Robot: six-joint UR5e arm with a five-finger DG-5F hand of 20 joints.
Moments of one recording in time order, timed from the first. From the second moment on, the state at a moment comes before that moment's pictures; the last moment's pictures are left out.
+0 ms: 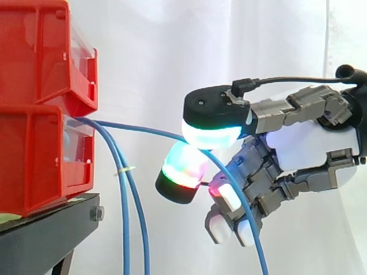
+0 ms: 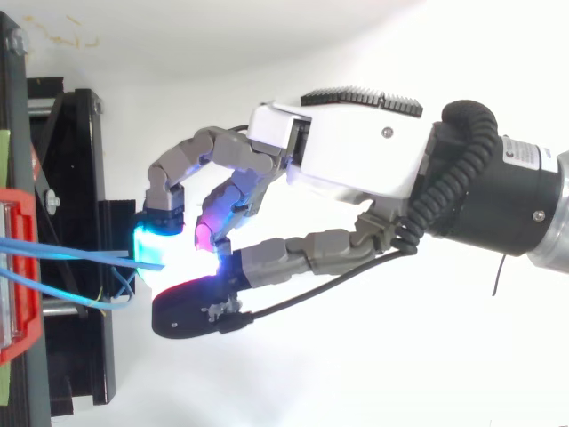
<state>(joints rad) 0.18 -2.28 -1.06 -3.12 -1.13 -0.25</state>
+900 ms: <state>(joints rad) 0.20 -2.24 -1.08 -3.25 -1.14 0.09</state>
